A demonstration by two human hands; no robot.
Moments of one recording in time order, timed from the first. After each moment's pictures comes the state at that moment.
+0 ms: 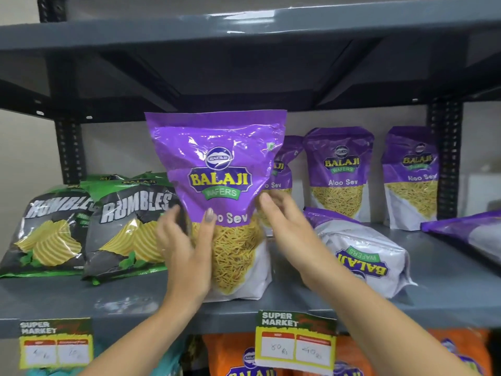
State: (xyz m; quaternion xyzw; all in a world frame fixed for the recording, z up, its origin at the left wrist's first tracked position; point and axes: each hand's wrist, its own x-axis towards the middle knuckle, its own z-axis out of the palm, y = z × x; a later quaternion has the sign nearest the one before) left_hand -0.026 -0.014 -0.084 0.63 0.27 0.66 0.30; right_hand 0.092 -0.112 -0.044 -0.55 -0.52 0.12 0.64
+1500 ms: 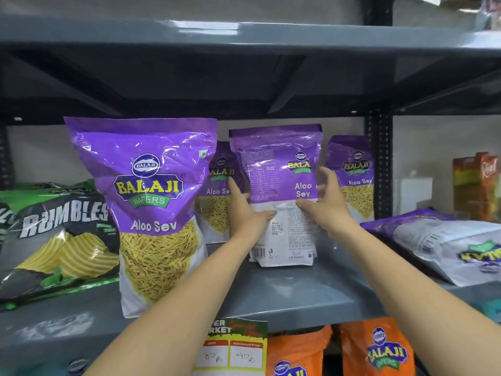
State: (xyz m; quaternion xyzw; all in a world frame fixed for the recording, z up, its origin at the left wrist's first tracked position) left_hand 0.165 -0.038 -0.039 0.72 0.24 0.51 0.40; right_hand 0.274 -0.149 -0.030 -0.63 -0.40 -0.05 0.66
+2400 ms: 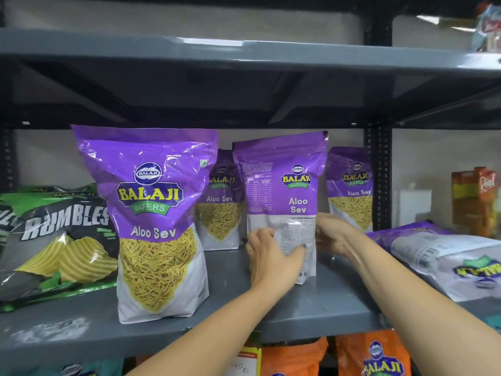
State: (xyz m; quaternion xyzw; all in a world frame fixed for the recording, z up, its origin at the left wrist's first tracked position) left_hand 0.160 -0.103 -0.084 0.80 0.30 0.42 0.31; right_hand 0.326 -0.135 -0.045 -0.62 -0.33 0.27 0.66
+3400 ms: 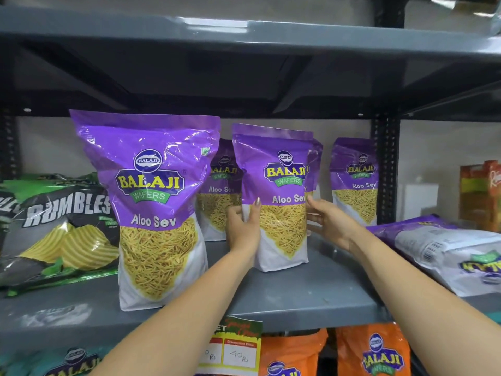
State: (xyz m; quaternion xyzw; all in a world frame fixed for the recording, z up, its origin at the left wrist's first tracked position) left_hand 0.173 -0.034 -0.069 0.60 0.29 0.56 0.49; right_hand 0.332 -0.136 -0.051 -0.55 -0.44 0.25 0.67
